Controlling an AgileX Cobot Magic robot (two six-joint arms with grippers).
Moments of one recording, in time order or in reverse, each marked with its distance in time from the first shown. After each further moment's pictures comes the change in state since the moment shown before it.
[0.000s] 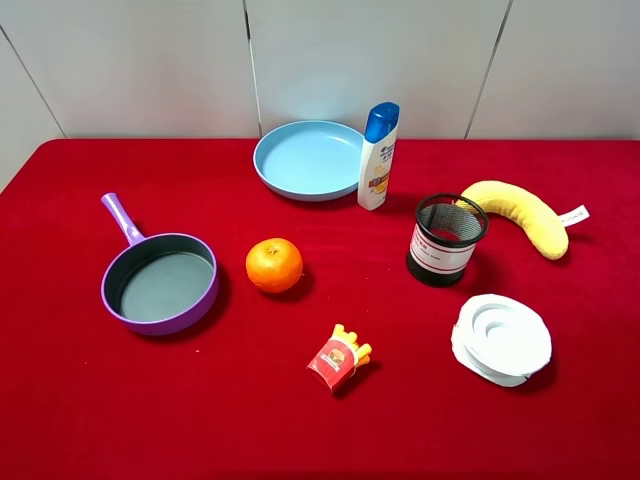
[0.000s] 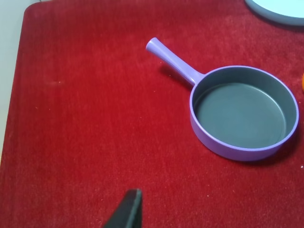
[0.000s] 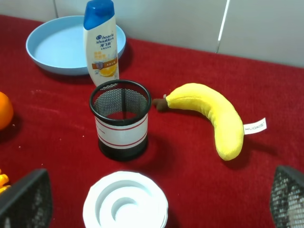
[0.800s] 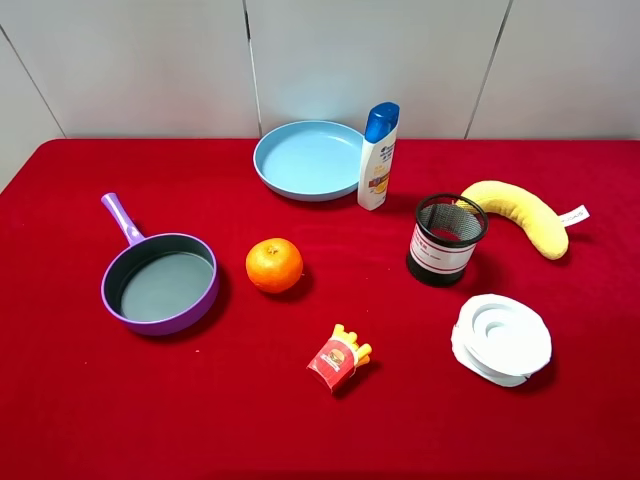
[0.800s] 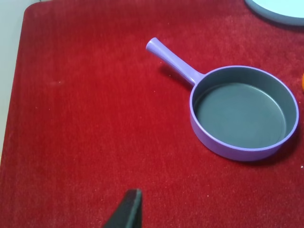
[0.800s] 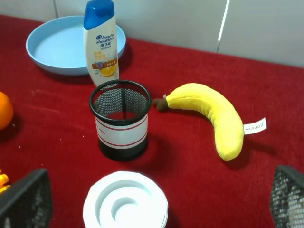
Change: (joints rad) left arm 0.000 0.000 0.000 0.000 0.000 0.000; right arm 0.000 0.000 0.000 0.000 0.000 0.000
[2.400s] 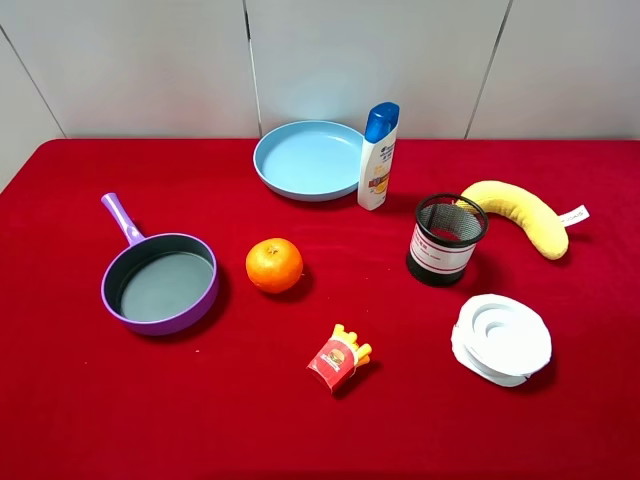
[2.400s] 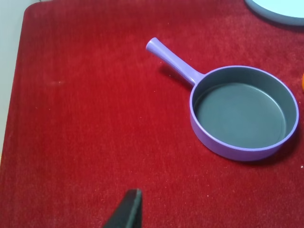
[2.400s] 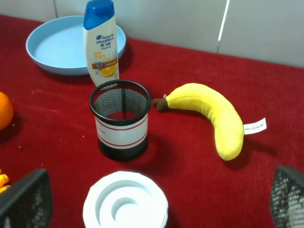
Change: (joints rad) left arm 0.000 0.000 0.000 0.000 0.000 0.000; right arm 0.000 0.000 0.000 0.000 0.000 0.000
